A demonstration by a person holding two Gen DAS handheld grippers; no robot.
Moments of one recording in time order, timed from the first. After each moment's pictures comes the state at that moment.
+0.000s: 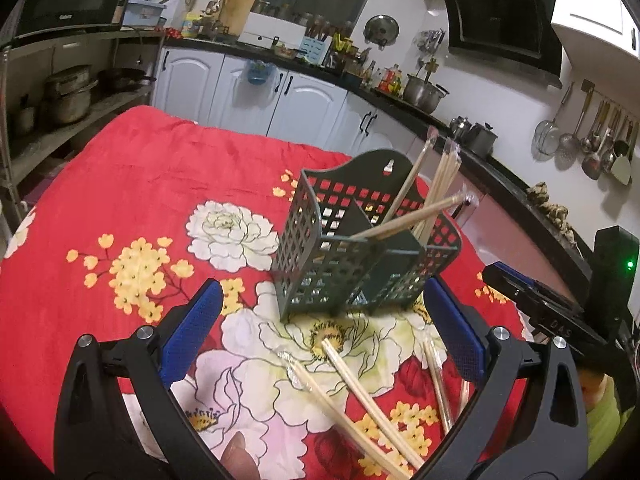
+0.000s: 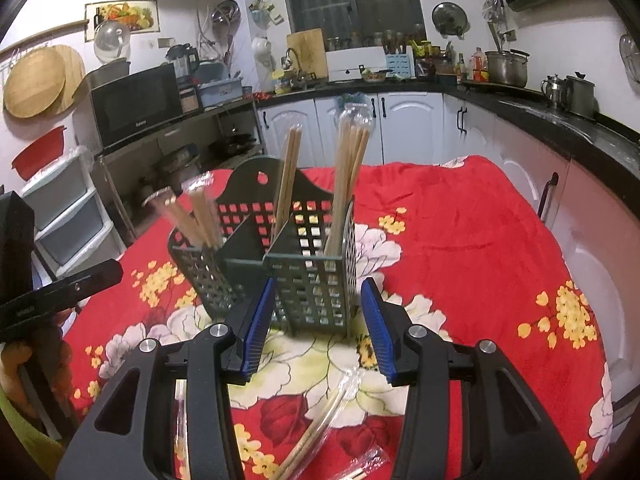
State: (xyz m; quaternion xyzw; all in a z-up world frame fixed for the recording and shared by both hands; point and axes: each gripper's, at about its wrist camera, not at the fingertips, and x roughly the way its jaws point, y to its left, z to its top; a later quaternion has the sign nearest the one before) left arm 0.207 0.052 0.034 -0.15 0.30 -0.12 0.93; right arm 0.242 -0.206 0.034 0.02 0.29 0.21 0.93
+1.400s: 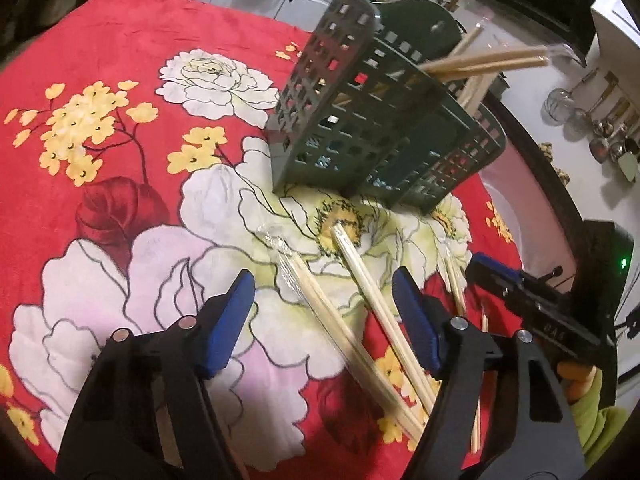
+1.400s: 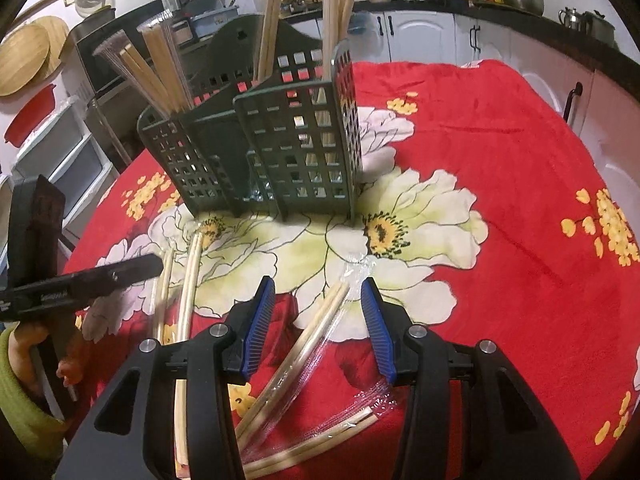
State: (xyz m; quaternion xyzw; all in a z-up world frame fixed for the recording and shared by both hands) left arm 0.226 0.042 -0.058 -0.20 0.44 -0.16 0.86; right arm 0.250 -0.205 -0.038 0.02 0.43 0.23 0.87
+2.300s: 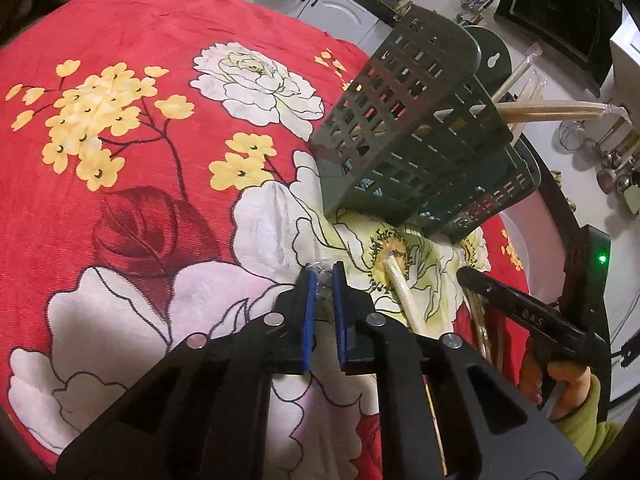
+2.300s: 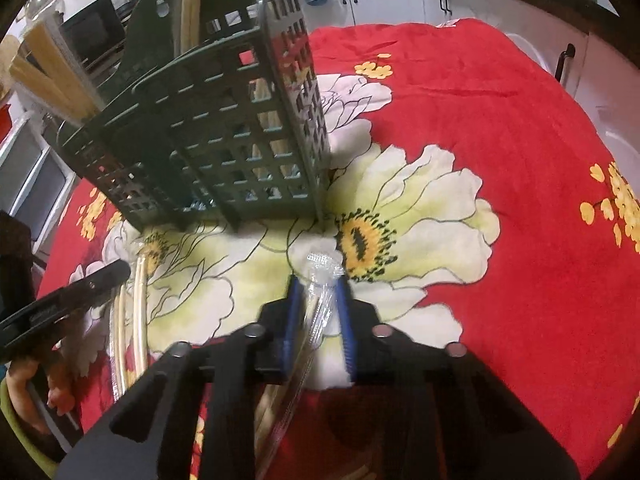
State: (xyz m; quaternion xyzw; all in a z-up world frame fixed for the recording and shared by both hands) left arm 0.246 0.075 -0.075 -0.24 0.44 -0.15 0.85; right arm 0.295 -0.196 -0.064 0.04 0.48 0.17 0.86
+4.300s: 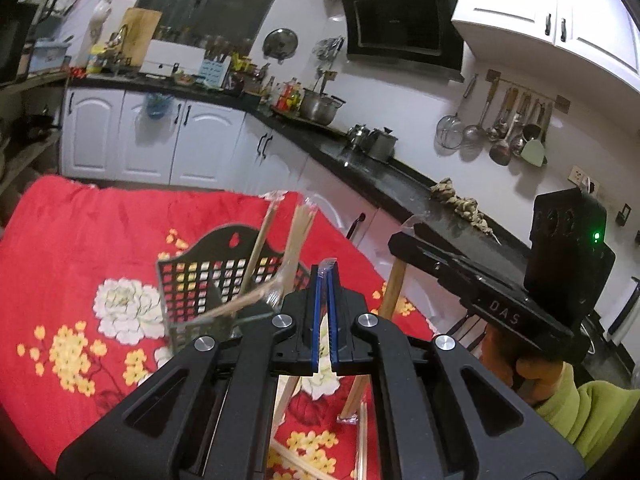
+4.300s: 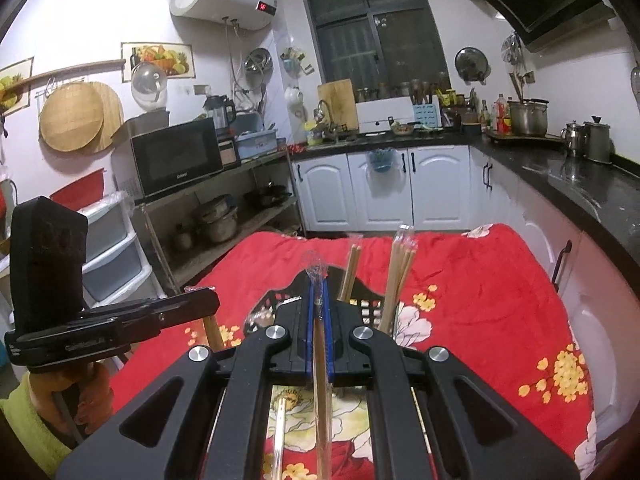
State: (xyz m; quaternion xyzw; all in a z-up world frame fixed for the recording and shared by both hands) left arm 0.209 0.003 0.125 -0.12 0.24 -0.29 0.92; right arm 0.222 -0.202 0.131 0.05 0.20 0.26 0.95
